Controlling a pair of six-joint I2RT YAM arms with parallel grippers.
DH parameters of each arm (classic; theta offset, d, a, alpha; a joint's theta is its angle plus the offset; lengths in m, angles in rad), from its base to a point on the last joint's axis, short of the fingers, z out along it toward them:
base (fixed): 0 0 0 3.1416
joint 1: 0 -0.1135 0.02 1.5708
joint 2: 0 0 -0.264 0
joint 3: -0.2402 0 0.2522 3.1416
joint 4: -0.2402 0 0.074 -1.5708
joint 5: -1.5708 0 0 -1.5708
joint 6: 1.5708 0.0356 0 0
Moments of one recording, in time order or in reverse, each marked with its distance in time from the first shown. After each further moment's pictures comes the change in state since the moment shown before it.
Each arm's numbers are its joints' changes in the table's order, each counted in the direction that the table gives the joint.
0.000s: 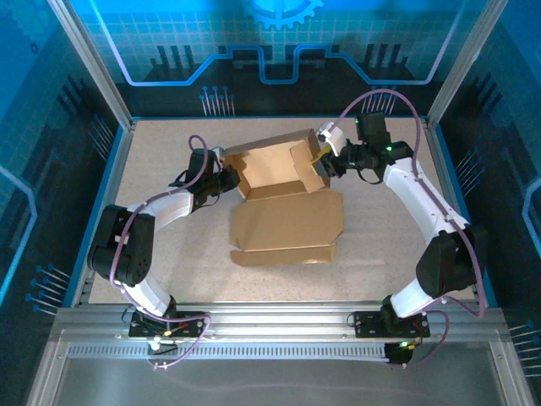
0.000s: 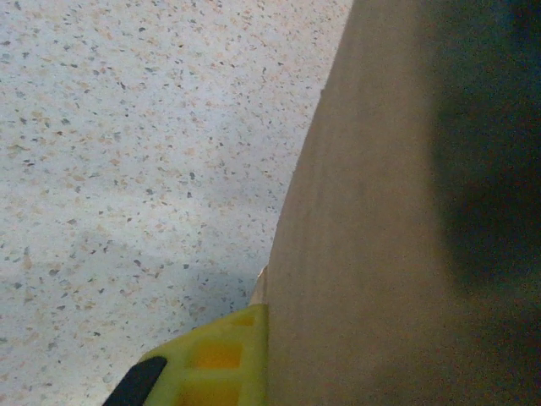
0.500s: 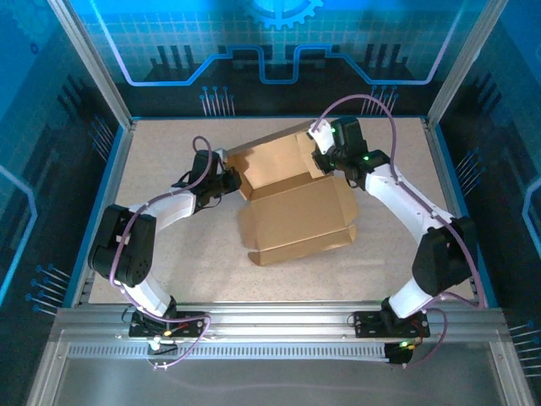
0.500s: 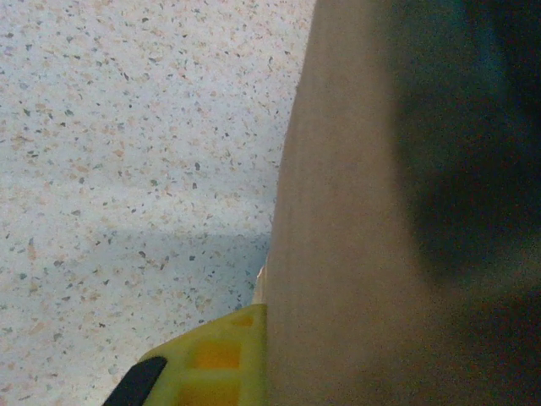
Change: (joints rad) left arm 0.031 0.000 0.000 -0.021 0.049 0.023; right arm -0.130 0.034 0.077 0.225 -0.537 0.125
